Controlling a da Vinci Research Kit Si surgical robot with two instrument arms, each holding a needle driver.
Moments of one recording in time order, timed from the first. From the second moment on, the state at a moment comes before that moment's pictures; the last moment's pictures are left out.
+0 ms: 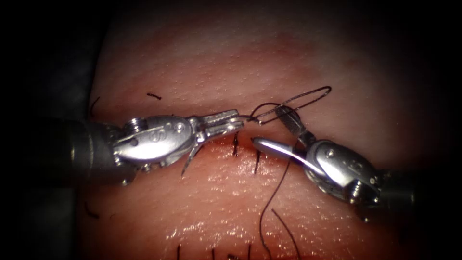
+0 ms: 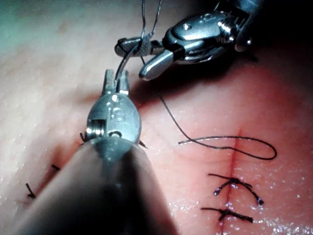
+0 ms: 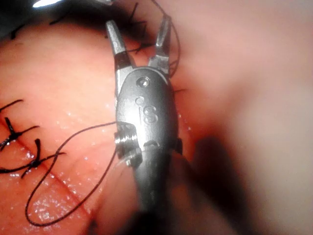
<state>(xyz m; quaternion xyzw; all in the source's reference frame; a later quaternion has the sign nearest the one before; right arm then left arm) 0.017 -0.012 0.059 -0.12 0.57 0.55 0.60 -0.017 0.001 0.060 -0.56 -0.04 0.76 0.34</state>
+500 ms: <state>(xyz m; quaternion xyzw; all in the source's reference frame) 0.019 -0.014 0.056 -0.08 0.62 0.54 0.56 -0.017 0.001 0.062 -0.57 -0.05 0.74 0.35</state>
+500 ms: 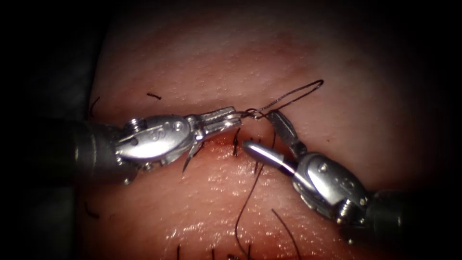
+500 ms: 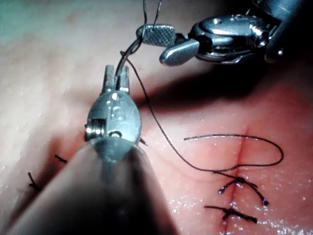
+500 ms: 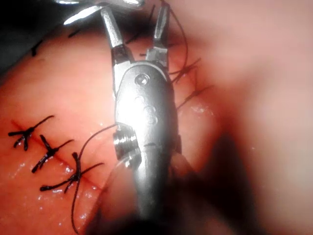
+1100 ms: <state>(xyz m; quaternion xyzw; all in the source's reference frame) 0.022 -0.014 0.056 -0.07 0.62 0.56 0.54 -0.017 0.000 0.062 -0.58 -0.05 0.73 0.36</state>
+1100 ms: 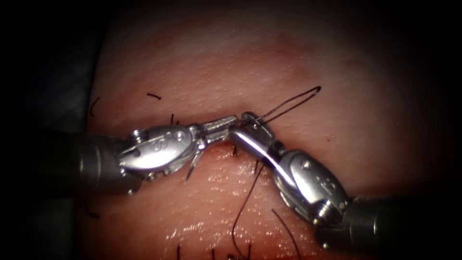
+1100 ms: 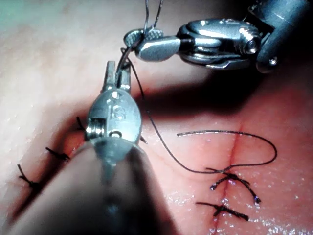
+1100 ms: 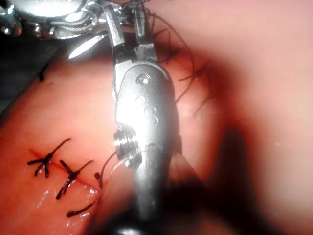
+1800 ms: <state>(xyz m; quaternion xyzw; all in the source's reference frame) 0.024 -0.014 0.056 -0.08 0.63 0.54 0.56 -0.018 -0.001 0.062 -0.58 -0.06 0.72 0.38</state>
